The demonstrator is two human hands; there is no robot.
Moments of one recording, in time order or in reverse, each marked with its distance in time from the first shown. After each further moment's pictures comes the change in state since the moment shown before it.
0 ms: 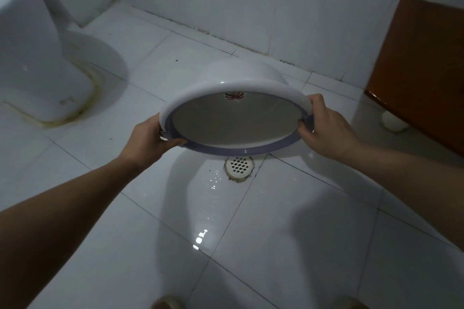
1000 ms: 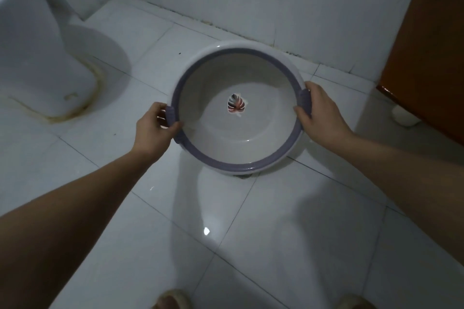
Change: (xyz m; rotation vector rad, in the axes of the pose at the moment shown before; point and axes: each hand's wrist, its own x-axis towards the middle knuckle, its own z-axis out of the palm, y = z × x) left_hand 0.013 0.011 0.015 -0.239 0.152 -0.308; right_hand 0.035 0.022 0.037 0.171 0.085 0.122
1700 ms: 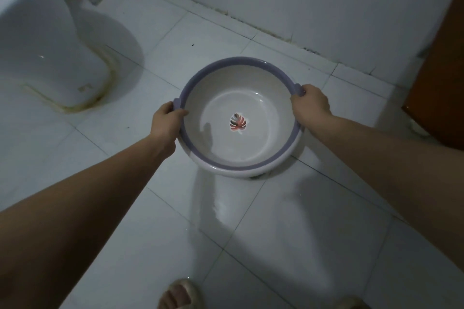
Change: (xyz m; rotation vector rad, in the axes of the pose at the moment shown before) left_hand 0.032 0.022 -0.001 -0.482 0.016 -0.576; right_hand 0.065 -0.050 0.030 0.106 -0.072 0.503
